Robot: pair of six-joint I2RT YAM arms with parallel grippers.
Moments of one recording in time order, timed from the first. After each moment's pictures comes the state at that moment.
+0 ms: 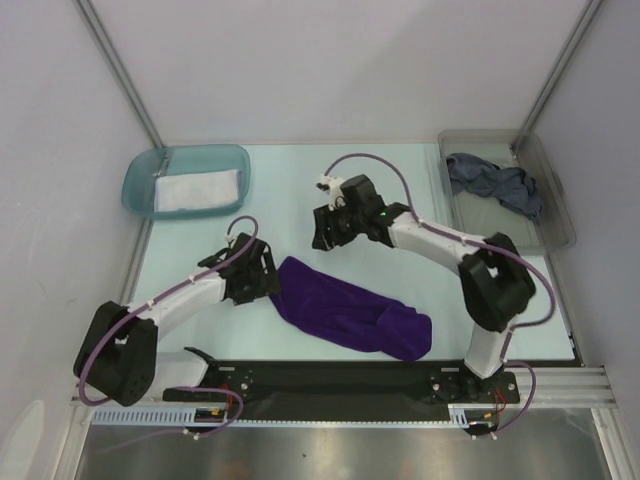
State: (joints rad) left arm -0.46 1.28 0.65 -0.51 -0.11 -0.72; right arm 0.68 1.73 1.27 -0.24 -0.30 0.25
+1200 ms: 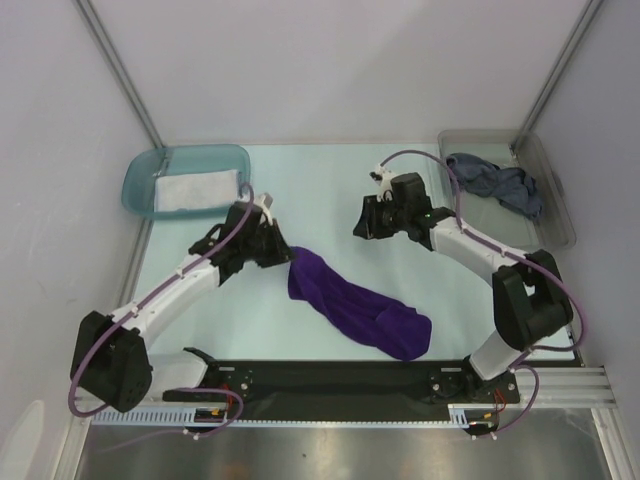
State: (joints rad) left arm -0.46 1.27 0.91 -0.34 0.23 -0.64; right arm 0.46 1.59 1.11 -0.16 -0.33 0.31
